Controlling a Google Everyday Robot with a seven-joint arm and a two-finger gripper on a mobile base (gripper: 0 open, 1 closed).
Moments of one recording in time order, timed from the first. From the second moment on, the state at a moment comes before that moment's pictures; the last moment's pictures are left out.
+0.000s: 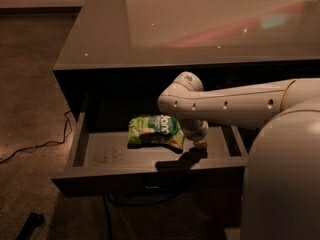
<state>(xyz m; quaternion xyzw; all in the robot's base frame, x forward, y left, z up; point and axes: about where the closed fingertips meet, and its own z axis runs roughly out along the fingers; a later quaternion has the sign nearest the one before) 0.573 -0.168 0.604 0.69 -0.70 0.16 0.11</state>
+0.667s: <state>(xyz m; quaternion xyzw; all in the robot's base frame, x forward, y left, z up) 0.568 -0.171 0.608 0.70 -0.69 0.16 0.12</state>
